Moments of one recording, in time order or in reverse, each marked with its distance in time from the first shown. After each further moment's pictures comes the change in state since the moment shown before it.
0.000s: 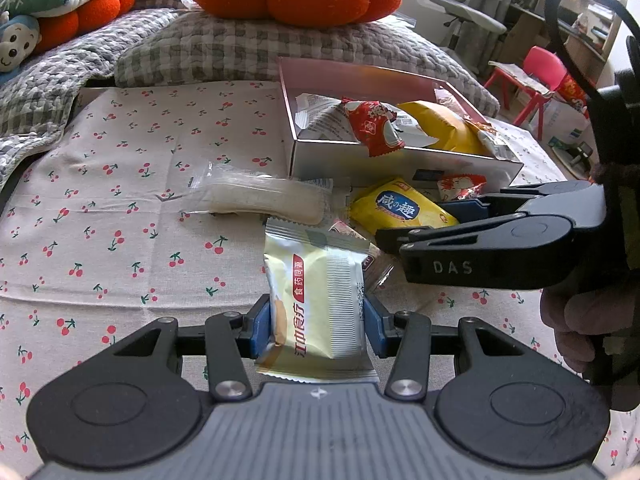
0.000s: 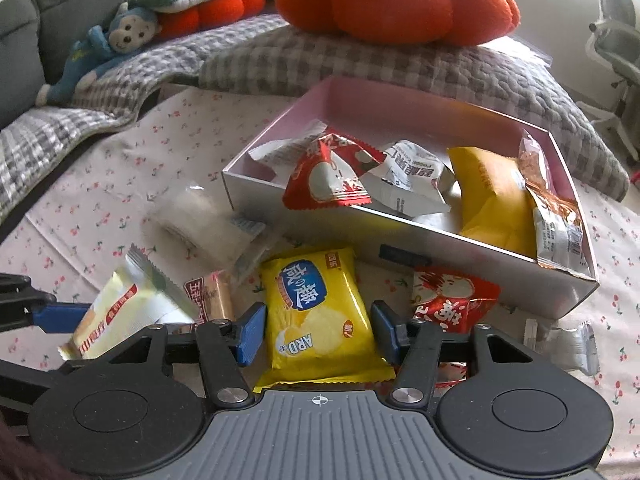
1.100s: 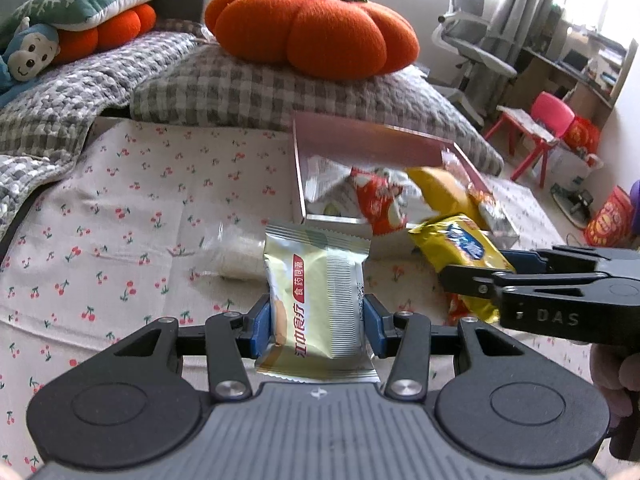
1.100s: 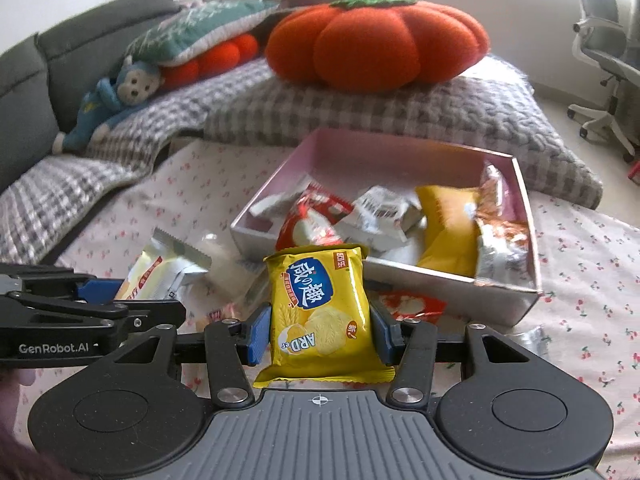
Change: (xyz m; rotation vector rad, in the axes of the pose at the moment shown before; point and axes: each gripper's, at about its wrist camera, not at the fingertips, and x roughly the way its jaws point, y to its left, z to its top) left arm -0.014 0.005 0.035 -0.086 -0.097 -0.007; right arm -0.057 -0.030 0.009 0.087 -0.094 0.055
